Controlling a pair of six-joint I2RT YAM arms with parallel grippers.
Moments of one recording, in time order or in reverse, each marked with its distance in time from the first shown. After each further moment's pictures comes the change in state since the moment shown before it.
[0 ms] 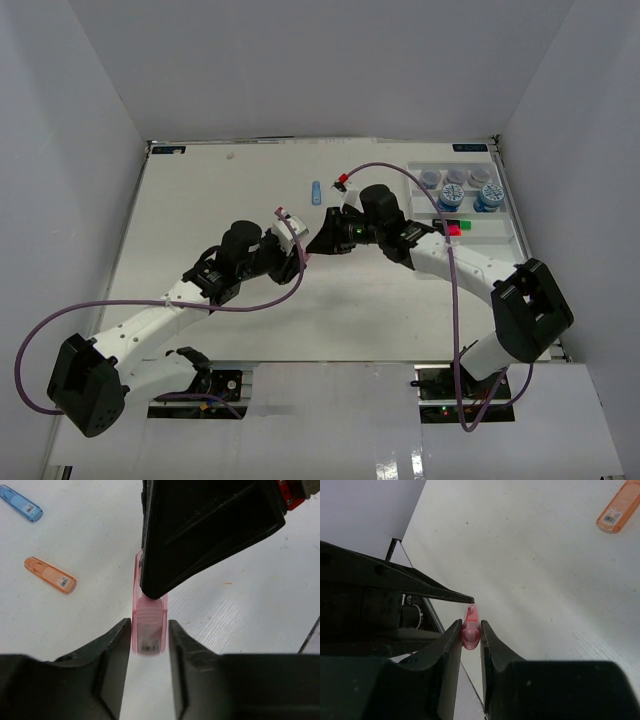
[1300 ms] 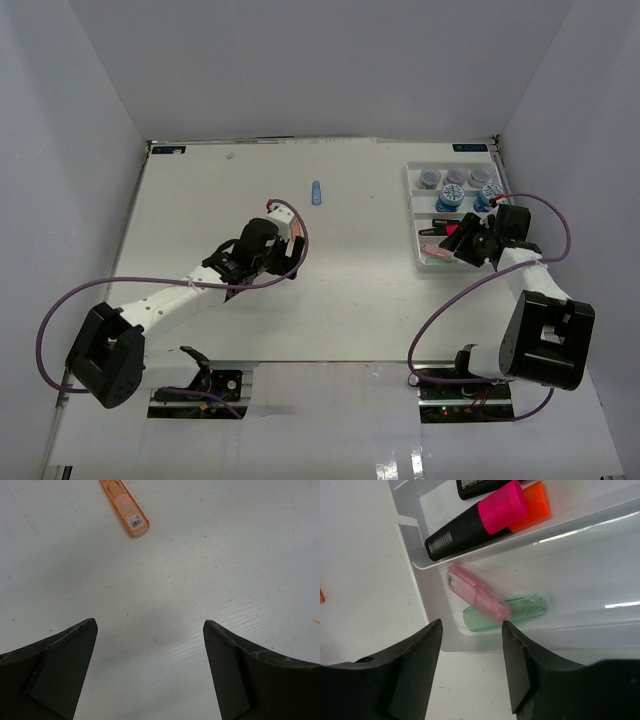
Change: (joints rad) left arm -0.004 0.178 0.038 -0.053 -0.436 -0.247; right arm -0.916 -0.197 -0.280 -0.320 0.161 -0.269
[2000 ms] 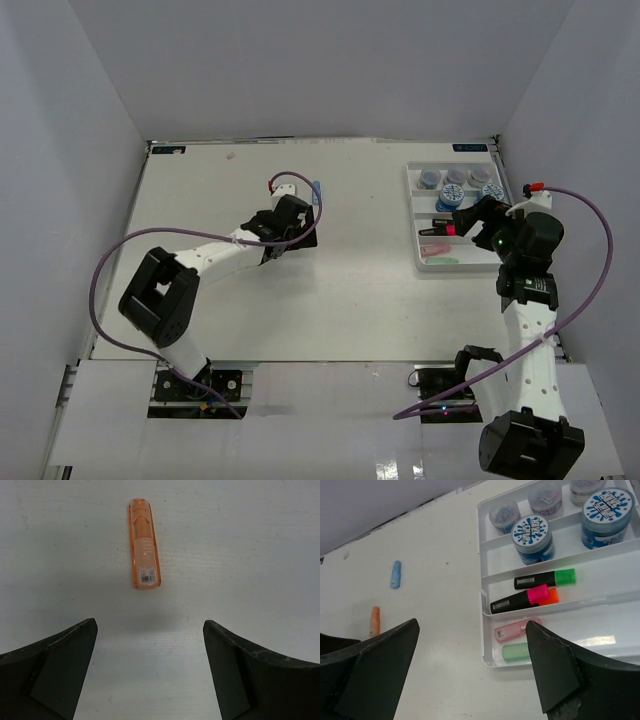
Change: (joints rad) left arm 0.002 0.376 0.294 -0.063 -0.185 -0.434; right arm 0.001 -0.523 -0.023 0.045 0.063 0.016
